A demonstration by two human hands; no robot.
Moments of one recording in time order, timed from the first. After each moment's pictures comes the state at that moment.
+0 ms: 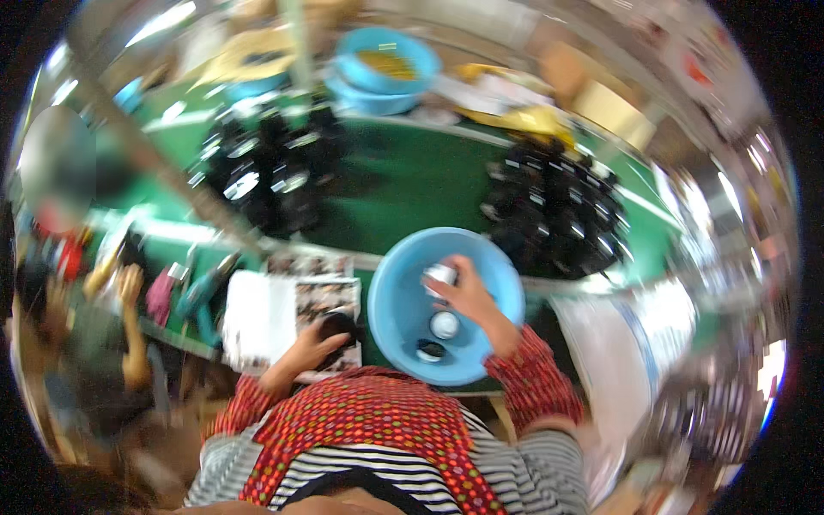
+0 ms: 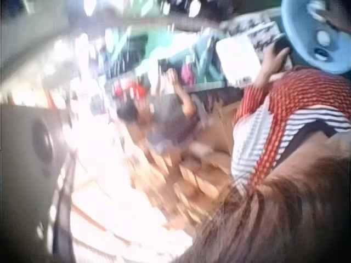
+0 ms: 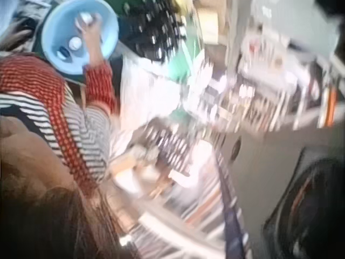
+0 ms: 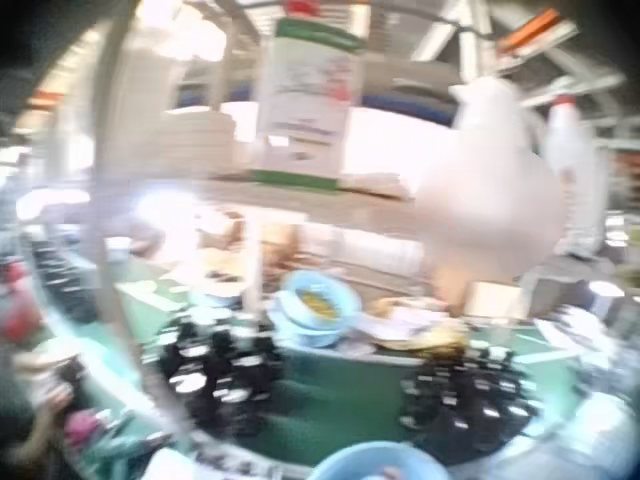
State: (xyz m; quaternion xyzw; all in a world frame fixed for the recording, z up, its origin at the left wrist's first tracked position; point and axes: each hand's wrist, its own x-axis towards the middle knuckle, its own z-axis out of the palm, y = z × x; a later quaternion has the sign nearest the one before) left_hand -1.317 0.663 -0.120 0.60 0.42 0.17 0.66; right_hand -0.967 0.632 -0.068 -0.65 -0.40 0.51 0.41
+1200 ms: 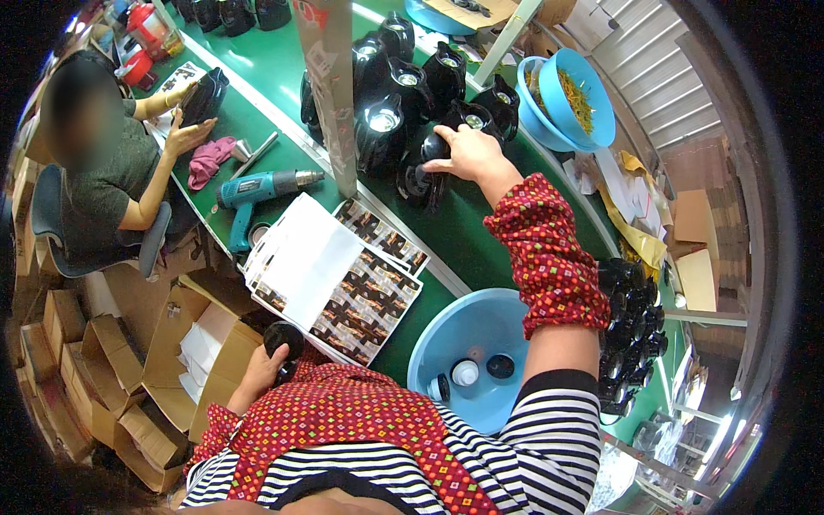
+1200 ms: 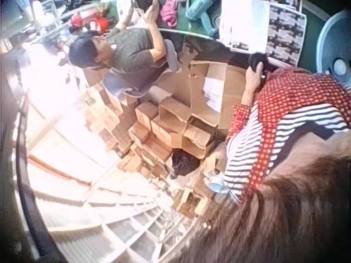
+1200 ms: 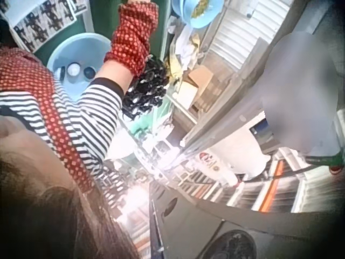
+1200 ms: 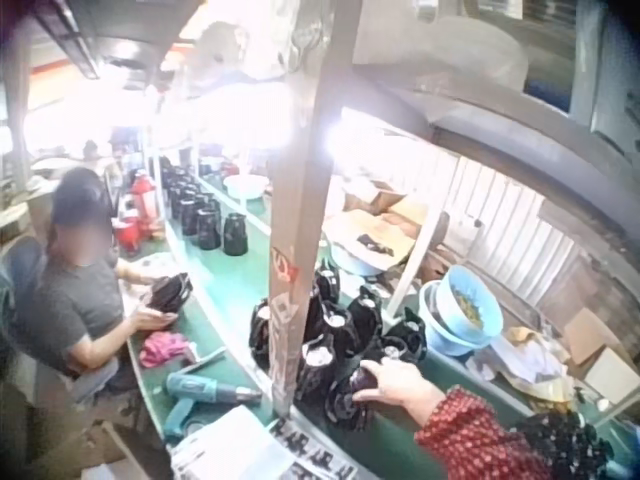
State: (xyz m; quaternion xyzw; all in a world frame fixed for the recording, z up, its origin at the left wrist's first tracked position) left_hand -1.418 0.487 -0.184 0.28 0.69 0.35 0.57; right_hand -1.147 0.969 -0.025 -0.48 -0.86 0.06 -0.14
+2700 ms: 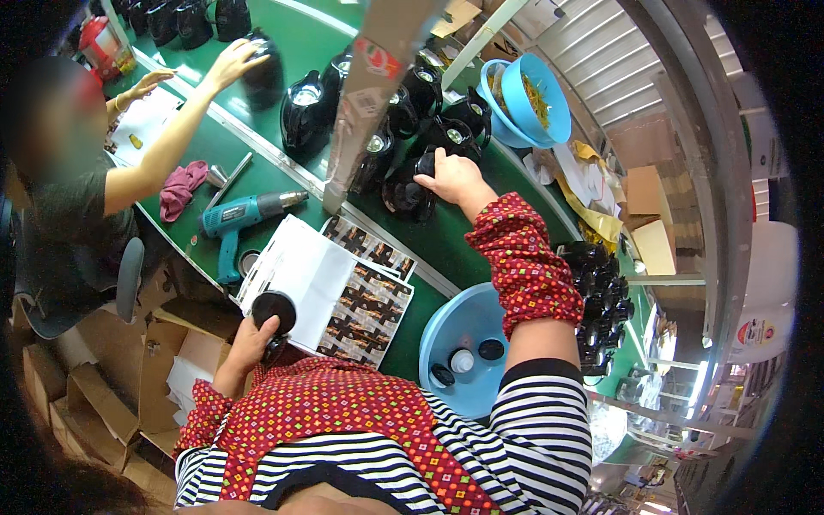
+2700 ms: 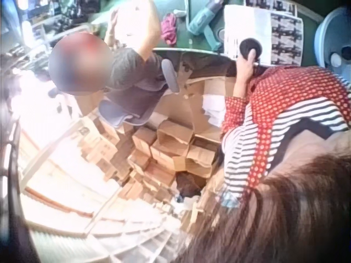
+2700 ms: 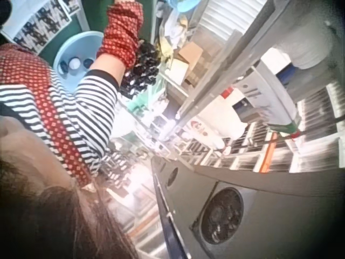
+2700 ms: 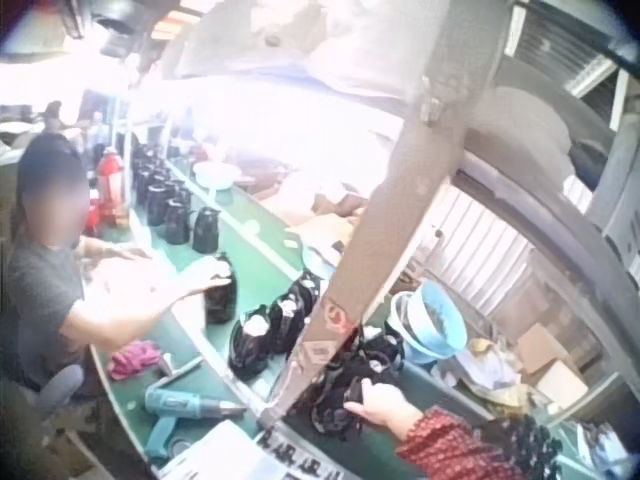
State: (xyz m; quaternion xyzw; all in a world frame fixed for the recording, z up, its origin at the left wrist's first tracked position) left_hand -1.502 0.606 -0.159 0.33 0.57 0.42 0.63; right_hand -1.160 0.966 -0.046 -0.56 -0.81 0.02 -0.17
